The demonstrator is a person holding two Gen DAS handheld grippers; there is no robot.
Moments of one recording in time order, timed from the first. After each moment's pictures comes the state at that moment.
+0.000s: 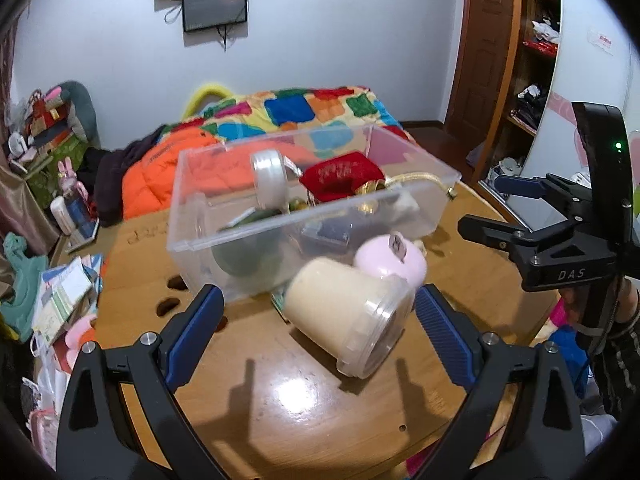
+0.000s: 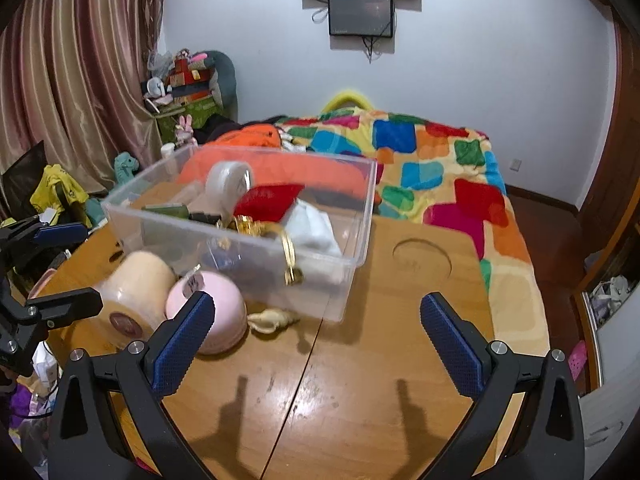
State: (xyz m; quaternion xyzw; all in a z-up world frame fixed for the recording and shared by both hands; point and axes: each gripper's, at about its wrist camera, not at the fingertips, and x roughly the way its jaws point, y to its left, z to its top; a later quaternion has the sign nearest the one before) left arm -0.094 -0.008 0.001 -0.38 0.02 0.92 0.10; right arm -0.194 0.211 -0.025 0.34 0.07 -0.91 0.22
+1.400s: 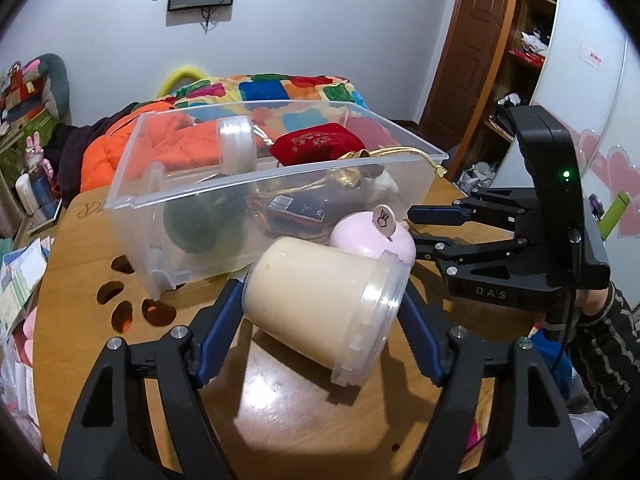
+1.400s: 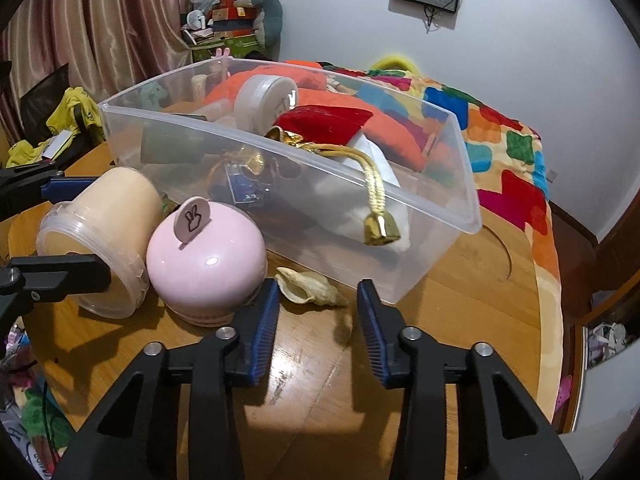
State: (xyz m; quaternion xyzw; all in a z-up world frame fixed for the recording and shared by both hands) left arm -0.103 -0.010 -0.028 -0.38 -0.02 0.91 0.15; right arm -0.215 0.170 -0.071 0.39 0.17 -0.86 0.27
